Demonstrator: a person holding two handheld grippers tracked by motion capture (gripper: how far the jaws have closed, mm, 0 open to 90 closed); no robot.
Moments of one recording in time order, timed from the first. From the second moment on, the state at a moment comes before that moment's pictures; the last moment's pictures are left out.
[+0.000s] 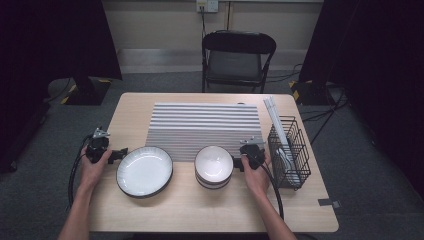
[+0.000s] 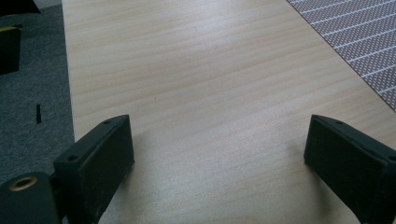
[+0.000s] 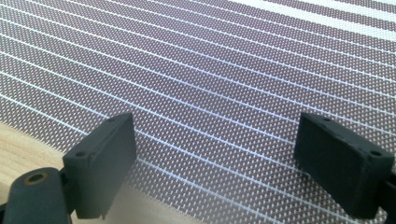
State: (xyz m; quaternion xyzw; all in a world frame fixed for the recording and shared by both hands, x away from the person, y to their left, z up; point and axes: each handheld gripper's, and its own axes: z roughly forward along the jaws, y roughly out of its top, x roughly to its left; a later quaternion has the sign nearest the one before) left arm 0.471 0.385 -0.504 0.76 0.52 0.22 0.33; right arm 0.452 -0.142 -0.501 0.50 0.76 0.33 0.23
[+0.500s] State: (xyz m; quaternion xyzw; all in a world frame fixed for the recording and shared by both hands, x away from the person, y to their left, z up) left arm 0.471 0.386 -0.503 0.76 0.52 0.22 0.33; right arm 0.452 -0.142 -0.501 0.51 0.76 0.33 0.23
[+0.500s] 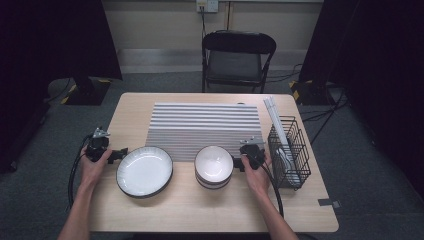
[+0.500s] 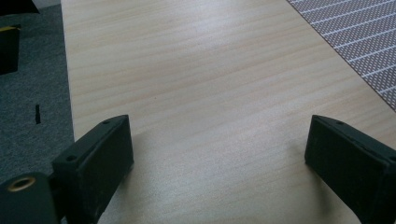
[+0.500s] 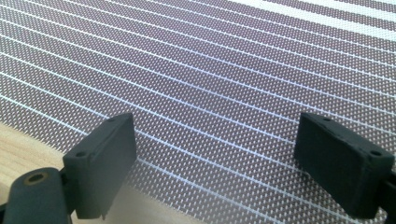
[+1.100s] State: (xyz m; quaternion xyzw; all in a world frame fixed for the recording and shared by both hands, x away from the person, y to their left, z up) left arm 0.465 0.386 -0.493 0.75 0.53 0.21 0.33; right arm 0.451 -0.150 -0.486 0.50 0.76 0.36 0.22
